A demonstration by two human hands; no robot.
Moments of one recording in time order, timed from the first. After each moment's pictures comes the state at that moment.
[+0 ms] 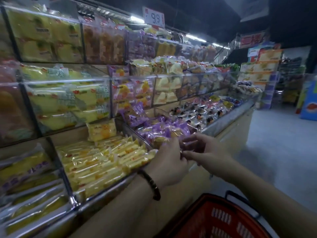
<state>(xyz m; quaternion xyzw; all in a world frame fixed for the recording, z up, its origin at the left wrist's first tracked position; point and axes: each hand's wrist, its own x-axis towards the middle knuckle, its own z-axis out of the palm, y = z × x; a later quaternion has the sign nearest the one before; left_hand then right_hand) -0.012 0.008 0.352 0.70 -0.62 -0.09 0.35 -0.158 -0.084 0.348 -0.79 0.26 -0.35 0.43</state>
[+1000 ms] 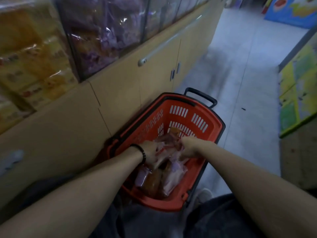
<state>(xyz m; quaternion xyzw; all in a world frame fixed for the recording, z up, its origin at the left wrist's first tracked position) -0.069 -0.062 -0.048 0.65 -0.69 -0.31 -0.12 -0.261 -0.129 -0.027 -0.79 0.51 0.25 0.26</state>
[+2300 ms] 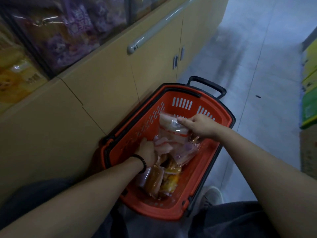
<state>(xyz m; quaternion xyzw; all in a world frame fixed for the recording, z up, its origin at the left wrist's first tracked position) -0.074 -0.067 -0.125 0.76 -0.58 -0.29 0.04 -0.286 -0.175 -0.013 -0.68 0.55 -0.02 0.48</state>
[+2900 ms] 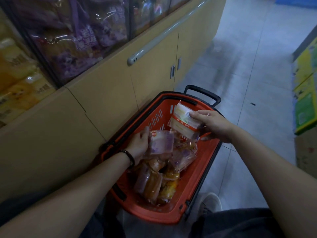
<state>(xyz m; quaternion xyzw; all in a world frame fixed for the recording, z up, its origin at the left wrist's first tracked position) -0.068 -0.079 -0.056 0.71 -0.26 -0.53 0.40 -0.326 -0.175 0.027 -0.58 0.52 -0.16 0.61</state>
